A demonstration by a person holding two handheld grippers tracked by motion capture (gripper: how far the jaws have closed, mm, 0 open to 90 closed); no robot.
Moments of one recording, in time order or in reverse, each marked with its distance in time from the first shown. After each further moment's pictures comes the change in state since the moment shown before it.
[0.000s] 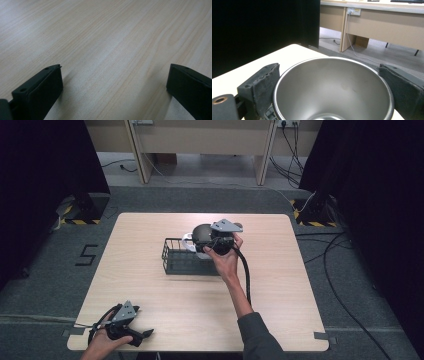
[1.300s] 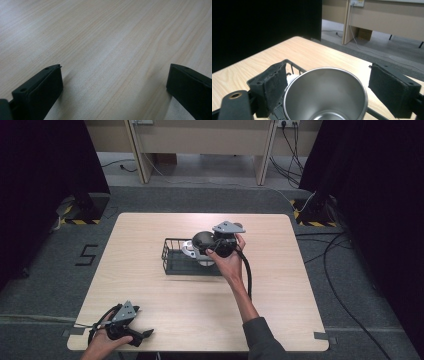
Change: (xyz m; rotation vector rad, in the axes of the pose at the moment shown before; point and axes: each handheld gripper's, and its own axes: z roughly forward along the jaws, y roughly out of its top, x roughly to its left) left arm 0.000 0.000 0.000 0.002 -0.002 0.002; right arm 0.000 0.000 -0.014 0.056 0.018 0.014
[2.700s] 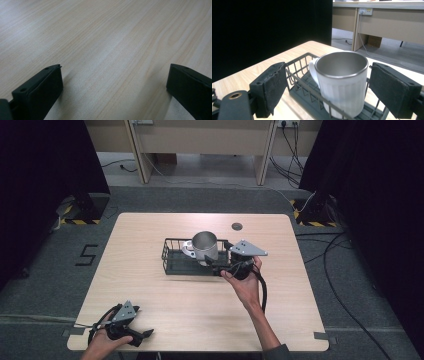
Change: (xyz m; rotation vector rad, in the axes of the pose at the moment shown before) left arm 0.000 0.000 0.000 0.001 -0.002 0.001; right arm 0.012 -0.029 -0.074 -0.077 0.086 0.010
